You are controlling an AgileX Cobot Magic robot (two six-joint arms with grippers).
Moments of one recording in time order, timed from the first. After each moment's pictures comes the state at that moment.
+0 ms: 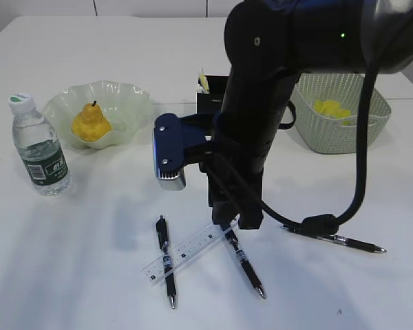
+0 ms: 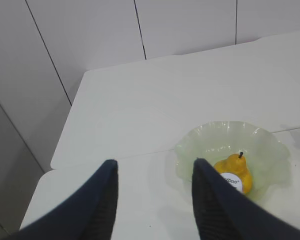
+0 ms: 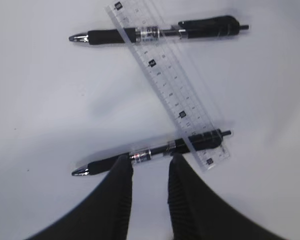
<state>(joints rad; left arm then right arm) 0.04 0.89 -0.70 -0.03 0.09 0.15 0.62 1.92 -1.50 0.12 1.12 -1.10</state>
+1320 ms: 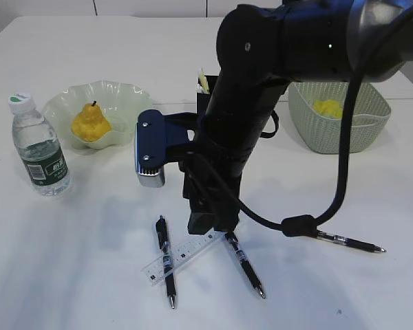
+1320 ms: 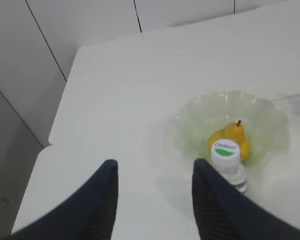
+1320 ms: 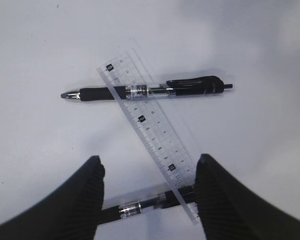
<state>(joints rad) 0.04 0.89 -0.70 -0.01 0.17 0.15 0.64 1.95 -1.50 0.23 1.00 -1.16</state>
